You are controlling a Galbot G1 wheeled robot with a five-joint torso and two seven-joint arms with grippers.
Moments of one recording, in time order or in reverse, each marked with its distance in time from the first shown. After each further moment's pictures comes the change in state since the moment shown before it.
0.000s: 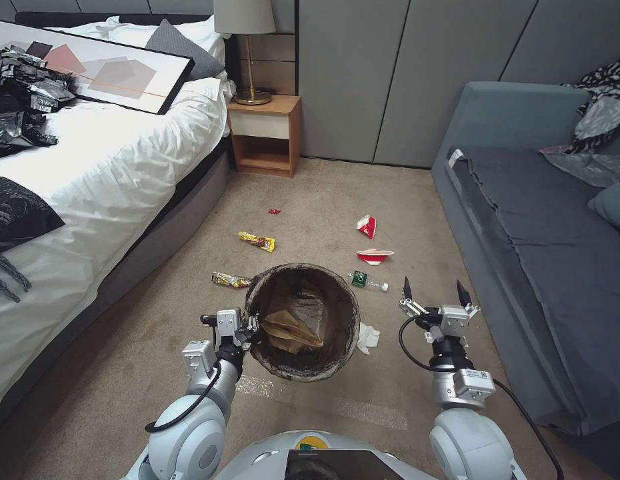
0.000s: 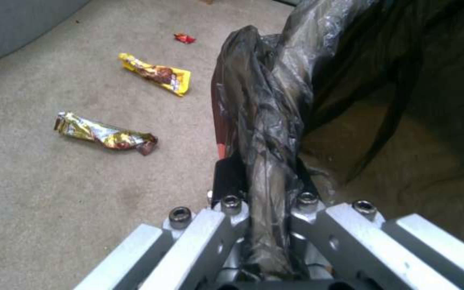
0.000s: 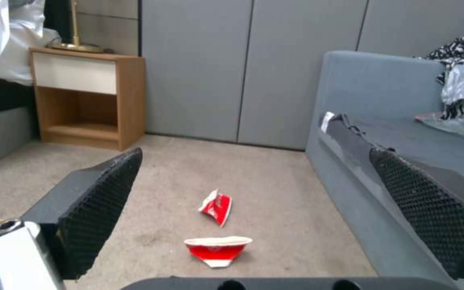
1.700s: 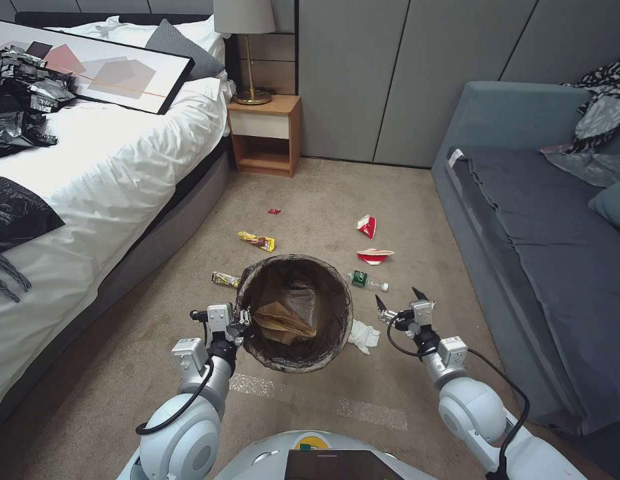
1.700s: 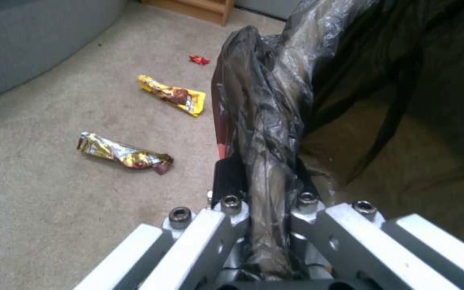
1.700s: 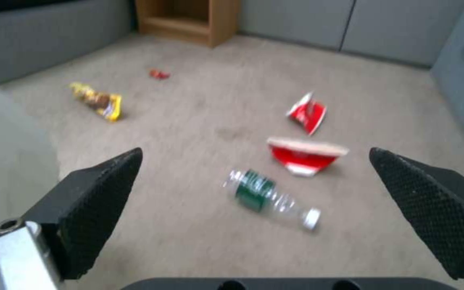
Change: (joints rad) left arm 0.010 -0.005 -0.027 -0.038 0.016 -0.013 -0.027; right arm 0.222 -0.379 -0.159 -0.272 0.419 -0.114 -0.147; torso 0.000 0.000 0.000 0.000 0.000
